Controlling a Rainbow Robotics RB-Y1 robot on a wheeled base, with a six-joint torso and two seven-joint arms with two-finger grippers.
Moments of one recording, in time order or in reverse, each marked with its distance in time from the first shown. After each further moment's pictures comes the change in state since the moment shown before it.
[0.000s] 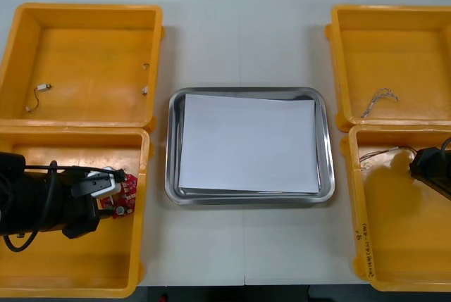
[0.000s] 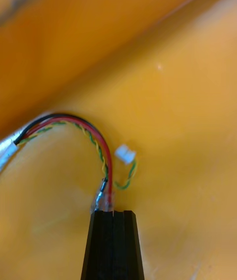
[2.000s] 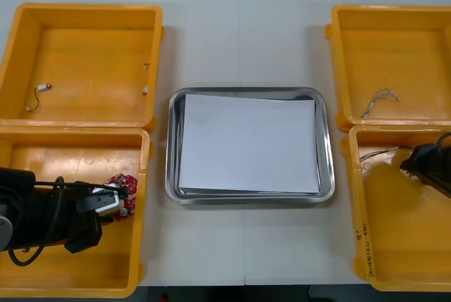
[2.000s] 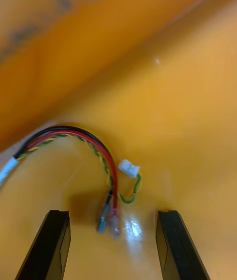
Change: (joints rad) right arm -0.060 0.034 -0.007 0.046 0.042 0.064 0.001; left arm 0.019 0.001 -0.071 0.034 -0.052 -0.033 0.000
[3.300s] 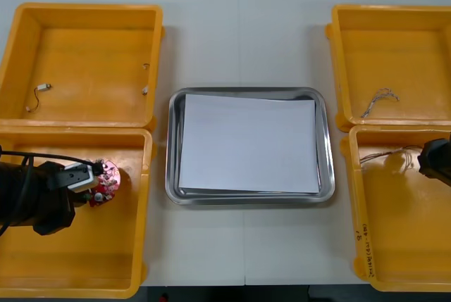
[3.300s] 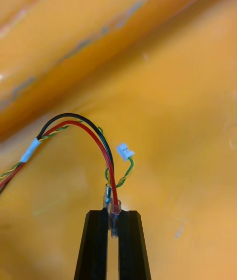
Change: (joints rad) right arm -0.027 0.000 -0.070 -0.100 0.001 0.197 0.000; left arm -0.012 -0.012 0.215 -0.032 0.067 0.232 0.000
